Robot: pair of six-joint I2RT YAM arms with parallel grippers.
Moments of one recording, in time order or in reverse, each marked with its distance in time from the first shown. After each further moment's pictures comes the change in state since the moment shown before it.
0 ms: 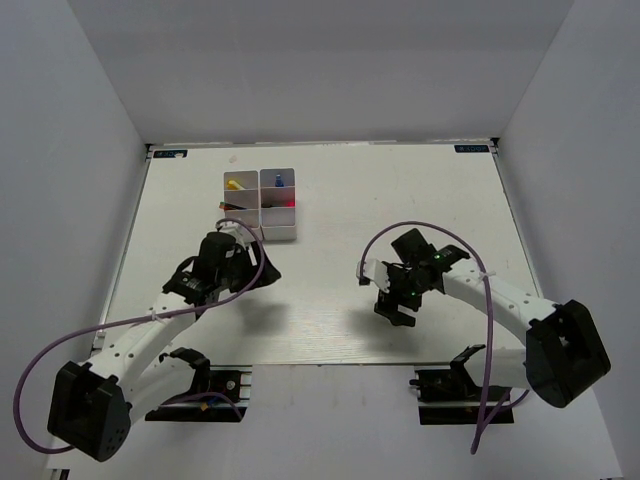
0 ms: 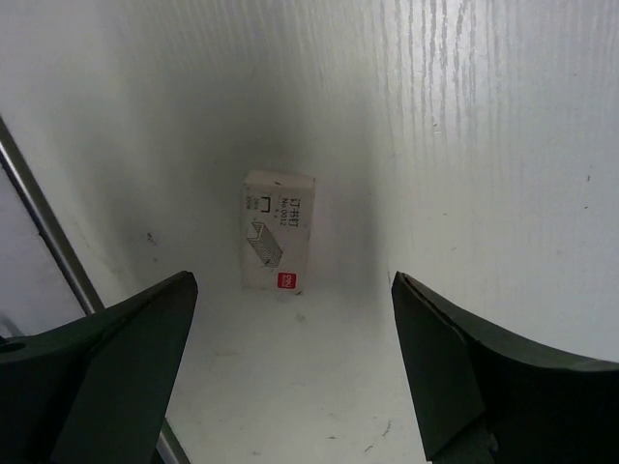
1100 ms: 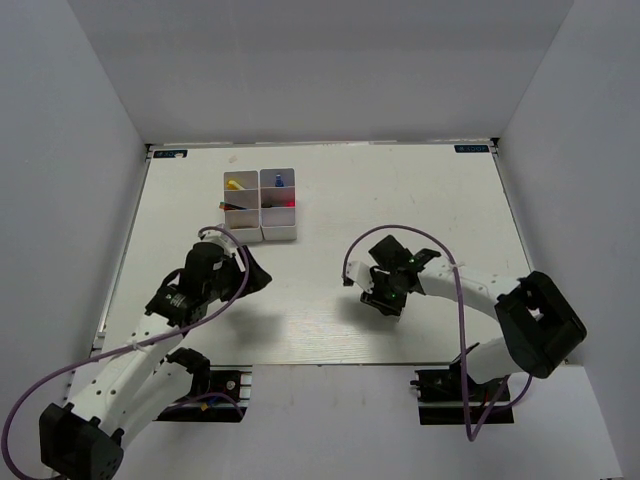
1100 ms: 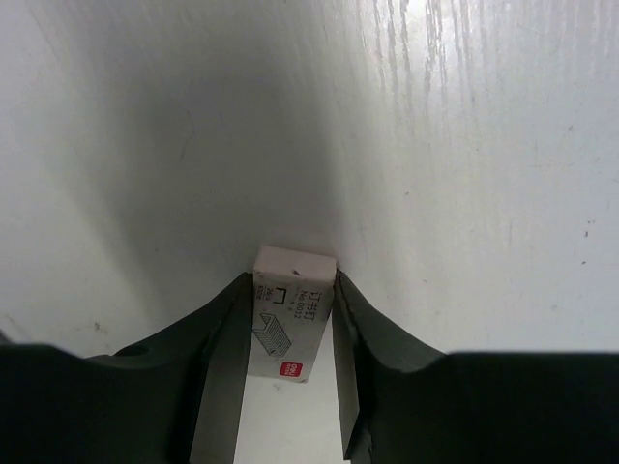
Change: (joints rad) left arm 0.000 -0.218 -0.008 -0.163 -0.066 -0.087; right arm 0.113 0.172 -0.030 0.219 0.160 0.153
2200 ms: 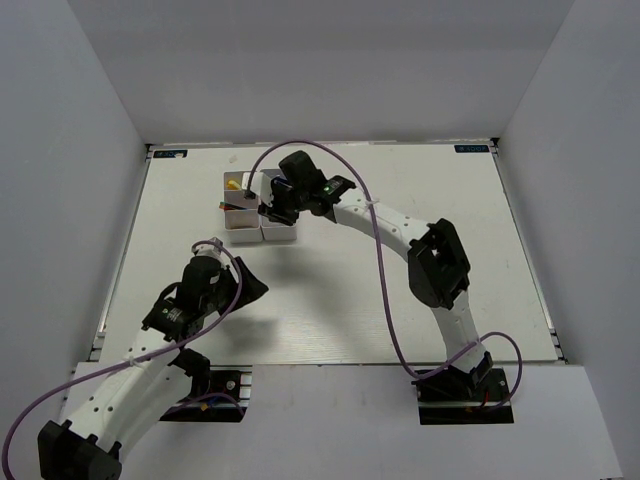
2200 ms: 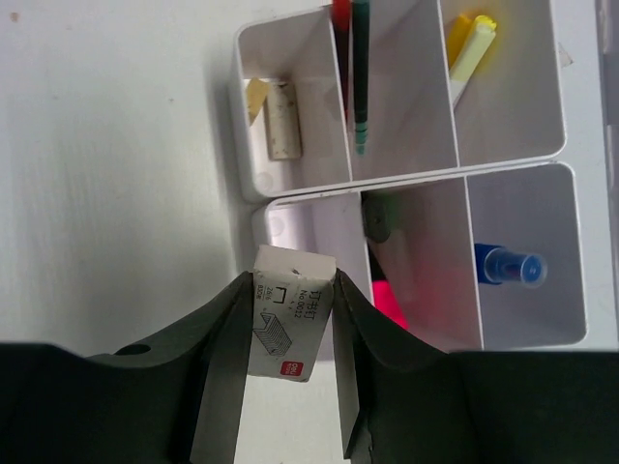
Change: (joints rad) left arm 0.000 -0.111 -0.093 -0.040 -0.016 -0.098; right arm 0.128 0.700 1.180 0.097 -0.158 -0.025
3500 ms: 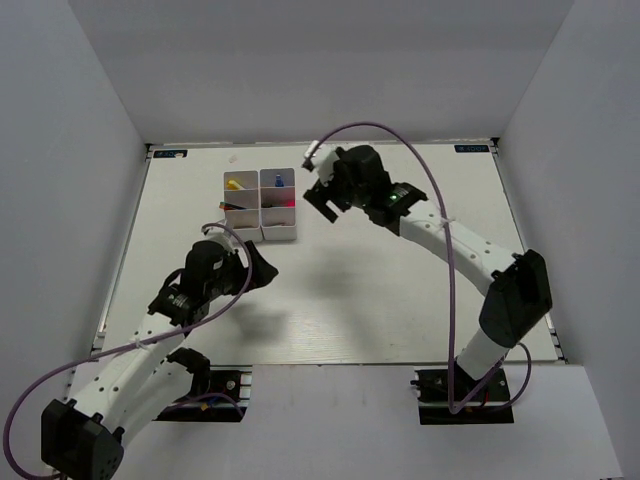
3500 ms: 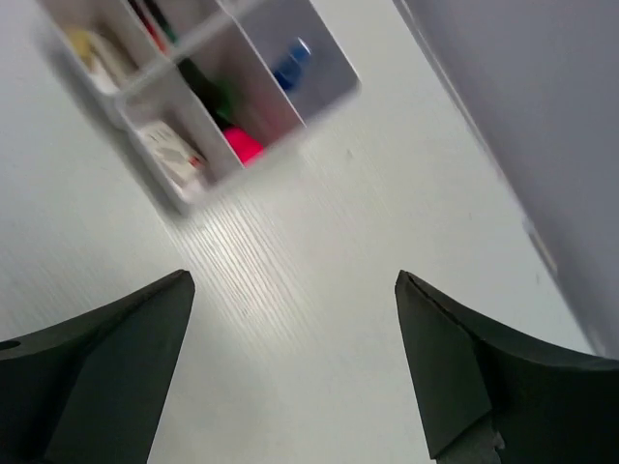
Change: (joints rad) left arm 0.000 0.107 0.046 0.146 0.035 0.119; right arm -0.074 -0.425 -0.372 0.149 0.286 0.193
